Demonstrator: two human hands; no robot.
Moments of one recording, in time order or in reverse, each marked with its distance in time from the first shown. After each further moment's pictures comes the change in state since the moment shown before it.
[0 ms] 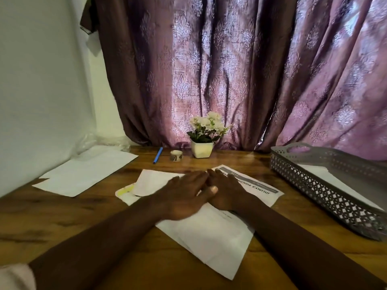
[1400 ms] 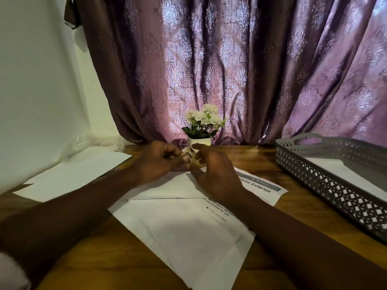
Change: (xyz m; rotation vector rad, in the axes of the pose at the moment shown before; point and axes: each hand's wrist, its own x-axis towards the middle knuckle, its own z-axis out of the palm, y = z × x) left_hand 0.050 -0.052 -0.036 -0.656 0.369 0.111; right_hand 0.012 -0.003 -0.013 0.509 0.687 -0.128
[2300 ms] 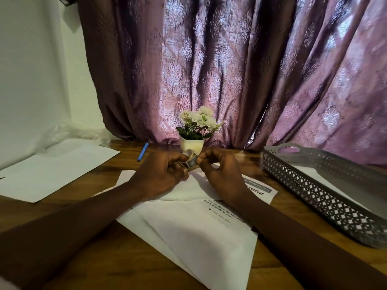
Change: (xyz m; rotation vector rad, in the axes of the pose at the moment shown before) left_hand -0.018 -0.008 0.017 0.131 0.024 0.175; right_hand -0.003 -0.003 -0.014 0.325 0.109 0.178
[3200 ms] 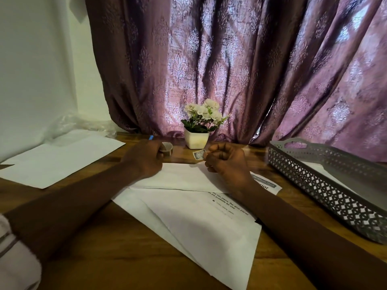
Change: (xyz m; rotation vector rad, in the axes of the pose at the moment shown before) left_hand 0.013 -0.042 -0.030 0.664 0.067 -0.284; right_hand 0.003 0.007 0.004 0.384 0.018 0.306
